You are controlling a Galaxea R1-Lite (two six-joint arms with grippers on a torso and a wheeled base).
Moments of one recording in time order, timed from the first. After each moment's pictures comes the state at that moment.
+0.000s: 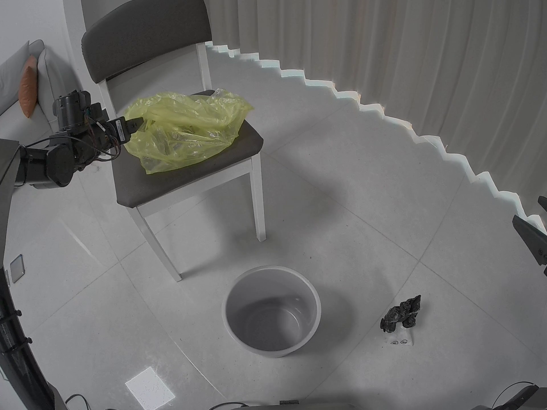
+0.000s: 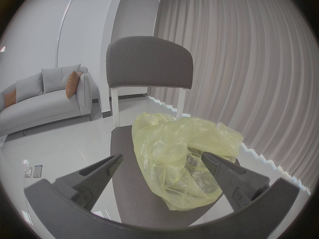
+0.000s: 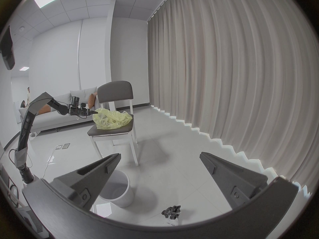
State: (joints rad) left arm 0.06 2.06 -1.60 -0.35 -0.09 -0.13; right arm 0.03 0.85 -0.47 -0.35 0.23 -0.06
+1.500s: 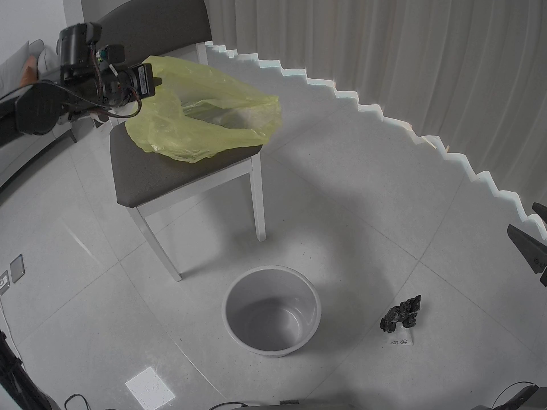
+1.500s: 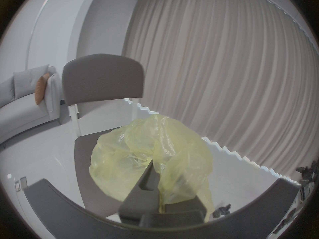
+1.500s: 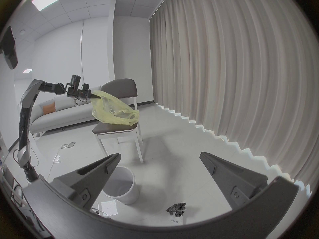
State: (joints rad) left arm -0.15 1.87 -1.80 0.07 -0.19 -0.12; right arm 0.03 0.85 -0.45 -0.36 0.27 -0.06
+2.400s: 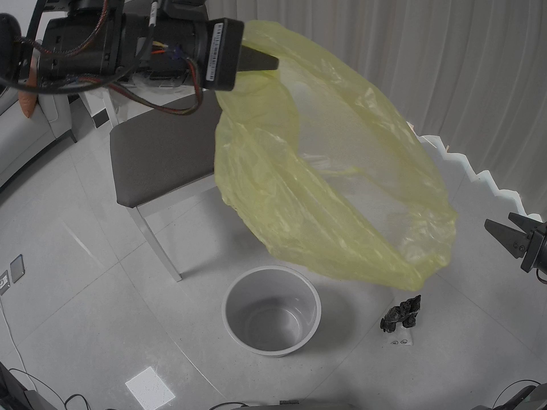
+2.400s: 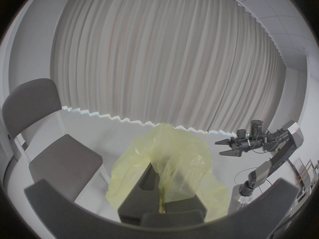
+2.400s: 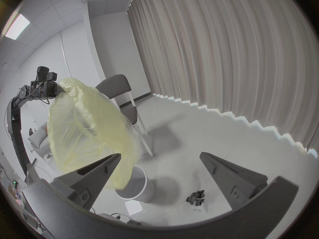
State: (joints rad) left arm -0.65 1.68 -1.88 0.43 -0.24 0.10; right arm 0.04 1.03 -0.46 -0.41 0.28 0.14
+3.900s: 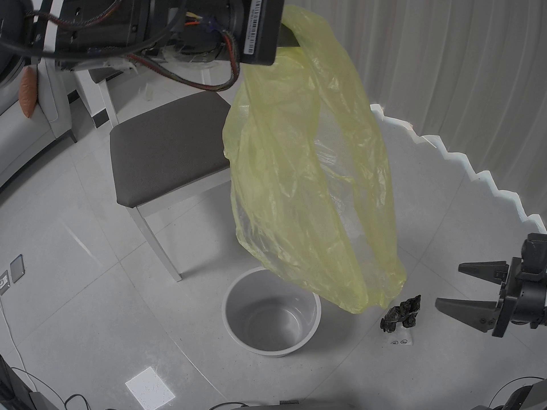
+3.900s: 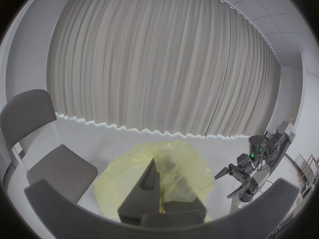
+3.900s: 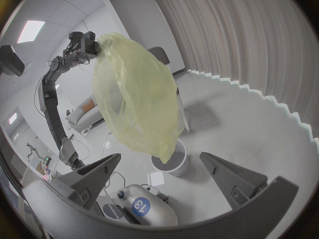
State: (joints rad) left arm -0.73 1.74 -2.00 0.43 -0.20 0.10; right arm 0.48 1.05 -0.44 -0.27 0.25 0.16
